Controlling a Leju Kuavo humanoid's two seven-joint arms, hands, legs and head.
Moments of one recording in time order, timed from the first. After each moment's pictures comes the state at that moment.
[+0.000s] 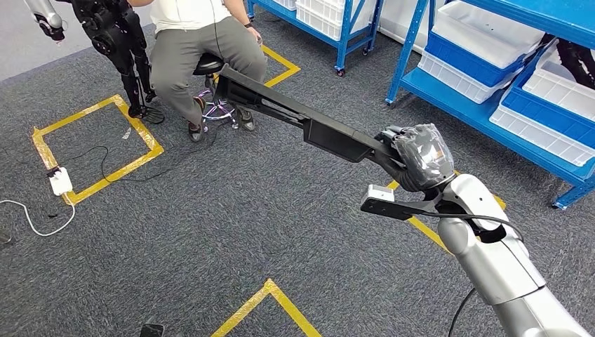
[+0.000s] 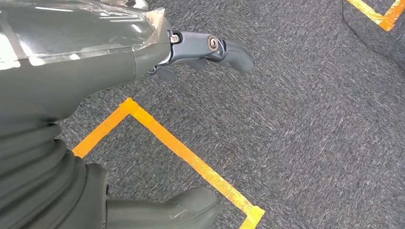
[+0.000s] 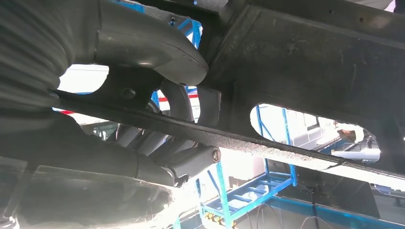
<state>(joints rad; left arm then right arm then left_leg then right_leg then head) -0.04 -0.03 -0.08 -0.36 0.13 0.36 -0.66 -0.63 -0.39 0.58 -1.39 0.81 -0.16 -0.25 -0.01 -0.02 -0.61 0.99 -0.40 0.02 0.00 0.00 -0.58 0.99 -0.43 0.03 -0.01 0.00</state>
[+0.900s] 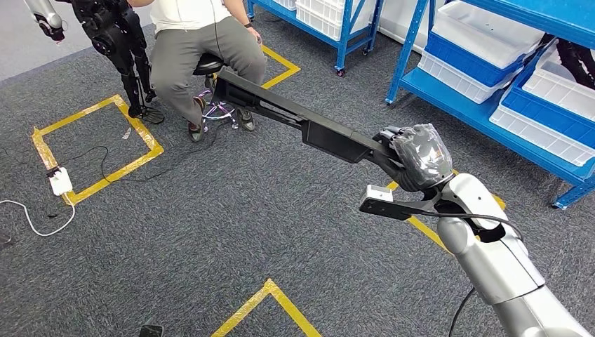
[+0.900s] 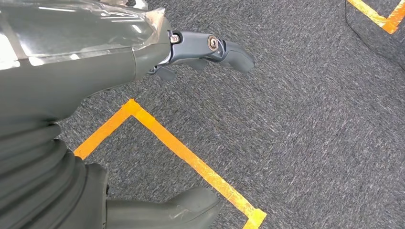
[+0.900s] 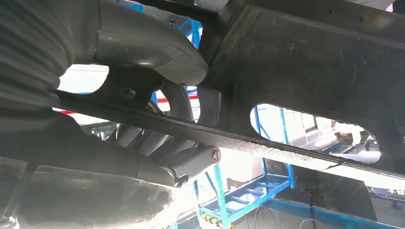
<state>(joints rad) -0.04 -0.03 -0.07 -0.36 0.13 0.37 -0.66 -0.63 -0.39 0.59 -1.39 0.81 -0.15 -0.25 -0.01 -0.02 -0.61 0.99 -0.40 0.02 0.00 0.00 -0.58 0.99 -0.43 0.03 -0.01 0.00</state>
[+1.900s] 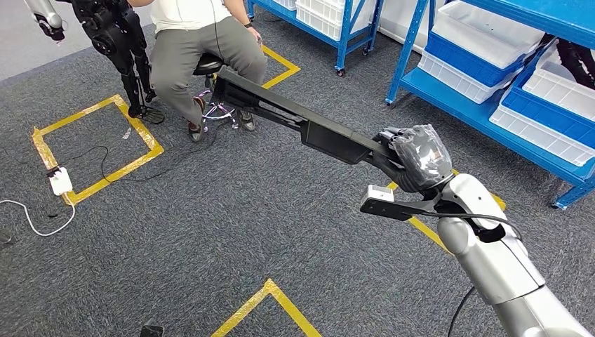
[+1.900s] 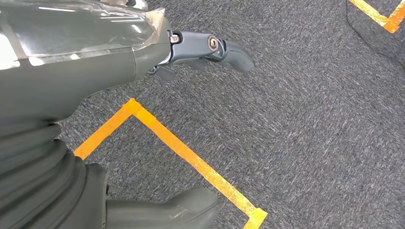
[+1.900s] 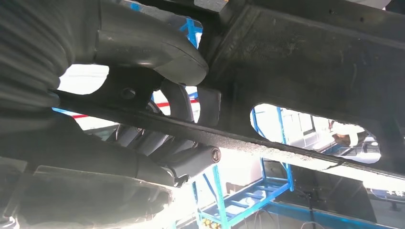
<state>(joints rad) -0.03 -0.03 -0.07 -0.36 0.12 0.37 -0.66 -0.63 -0.39 0.60 -1.39 0.79 -0.15 -0.25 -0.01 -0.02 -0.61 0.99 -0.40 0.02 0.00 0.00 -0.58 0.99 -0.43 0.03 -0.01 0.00</state>
